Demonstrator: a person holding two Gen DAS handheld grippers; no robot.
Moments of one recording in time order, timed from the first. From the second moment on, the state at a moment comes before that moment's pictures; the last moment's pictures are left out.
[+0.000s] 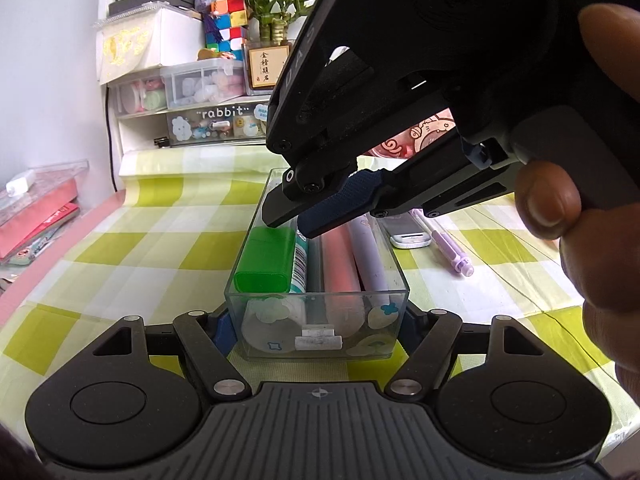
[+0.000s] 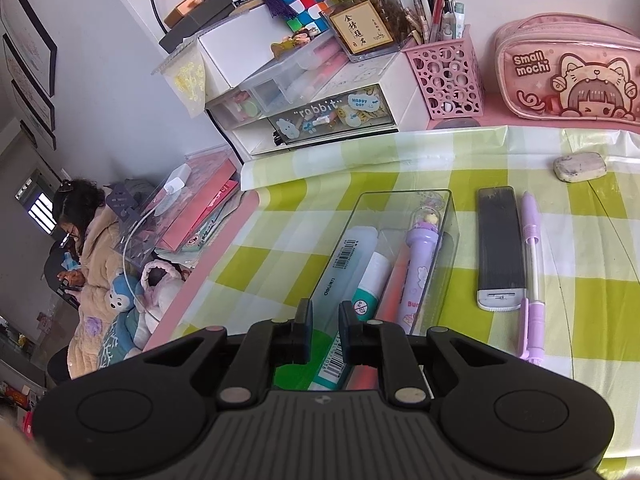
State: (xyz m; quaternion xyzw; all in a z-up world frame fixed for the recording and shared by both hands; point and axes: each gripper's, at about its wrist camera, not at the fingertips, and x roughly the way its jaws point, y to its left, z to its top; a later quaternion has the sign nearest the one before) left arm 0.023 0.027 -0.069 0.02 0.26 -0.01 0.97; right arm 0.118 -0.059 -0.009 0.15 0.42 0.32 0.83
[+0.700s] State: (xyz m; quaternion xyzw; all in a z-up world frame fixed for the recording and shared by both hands) left arm 0.022 0.026 -0.069 0.02 0.26 -0.01 0.97; right arm 0.120 -0.119 0.005 0.19 0.38 0.24 0.87
